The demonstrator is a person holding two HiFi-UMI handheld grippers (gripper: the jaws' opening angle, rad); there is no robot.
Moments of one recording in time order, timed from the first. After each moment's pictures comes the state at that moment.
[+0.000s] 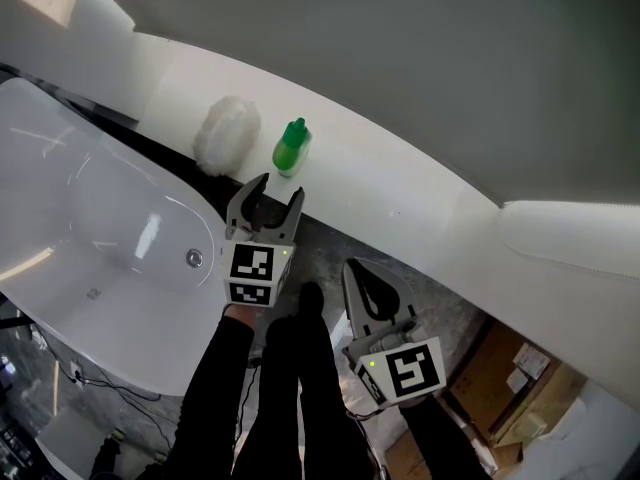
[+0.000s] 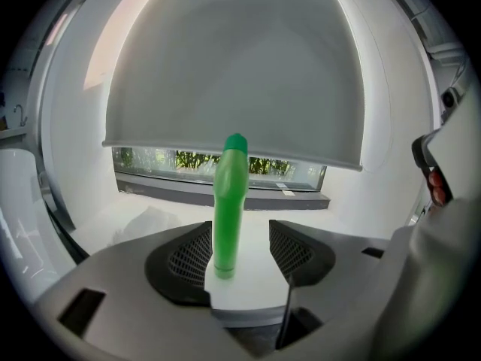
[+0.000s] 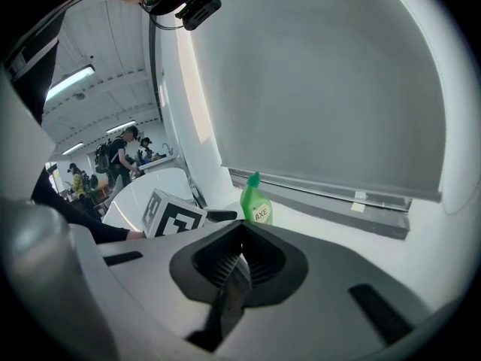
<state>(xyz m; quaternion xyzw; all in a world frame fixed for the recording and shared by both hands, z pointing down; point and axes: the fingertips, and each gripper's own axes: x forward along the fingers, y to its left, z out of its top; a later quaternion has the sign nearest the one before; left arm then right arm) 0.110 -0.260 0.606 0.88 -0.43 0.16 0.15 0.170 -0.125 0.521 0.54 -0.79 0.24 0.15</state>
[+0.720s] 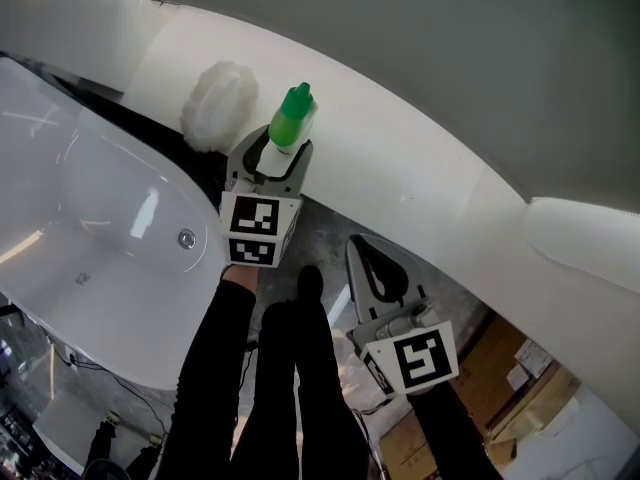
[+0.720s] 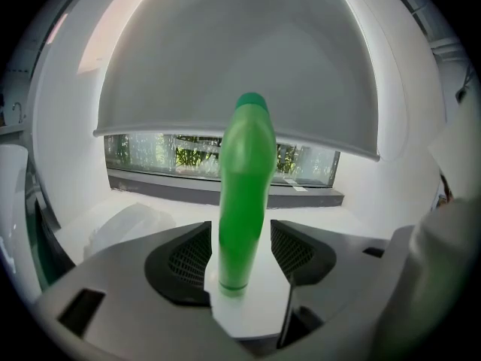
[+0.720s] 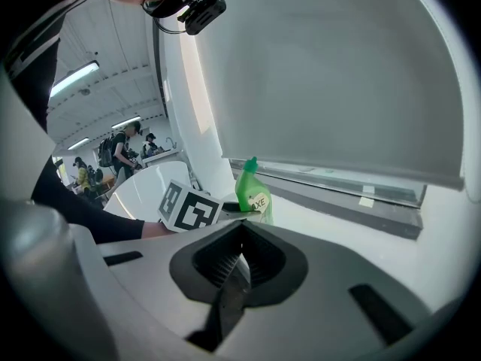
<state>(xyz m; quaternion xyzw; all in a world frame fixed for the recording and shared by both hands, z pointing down) 0.126 -0.301 0.640 0.88 -0.43 0.16 0.14 0.174 -0.141 0.559 0.52 -0.81 0.23 0.16</state>
